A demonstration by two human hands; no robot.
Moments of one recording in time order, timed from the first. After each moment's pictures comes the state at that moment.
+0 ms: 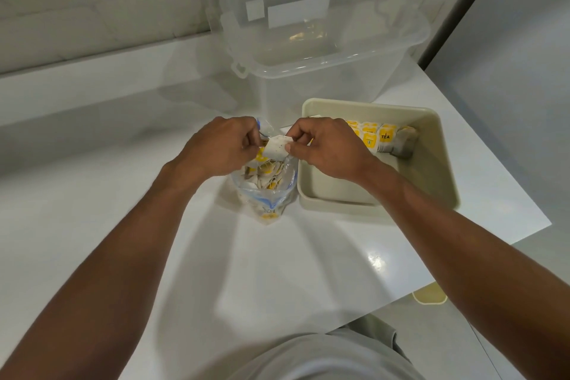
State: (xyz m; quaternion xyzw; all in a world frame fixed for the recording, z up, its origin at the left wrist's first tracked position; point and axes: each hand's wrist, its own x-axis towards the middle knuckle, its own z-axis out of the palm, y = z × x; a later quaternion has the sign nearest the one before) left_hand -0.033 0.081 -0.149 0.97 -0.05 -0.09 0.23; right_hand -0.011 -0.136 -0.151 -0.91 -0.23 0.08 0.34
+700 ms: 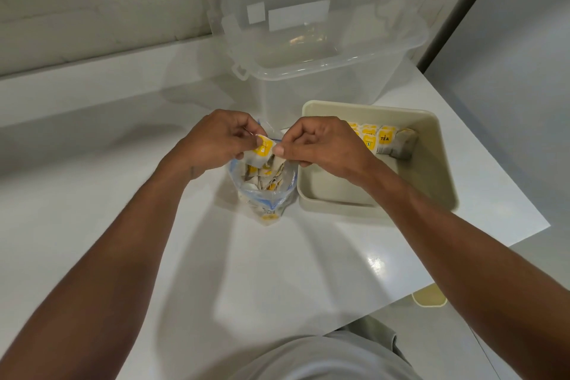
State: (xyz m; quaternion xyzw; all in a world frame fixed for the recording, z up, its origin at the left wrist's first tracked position) left_hand -0.034 0.085 -0.138 0.87 0.02 -0.14 0.48; right_hand -0.023 -0.134 -0.135 -0.80 -0.14 0.20 0.55
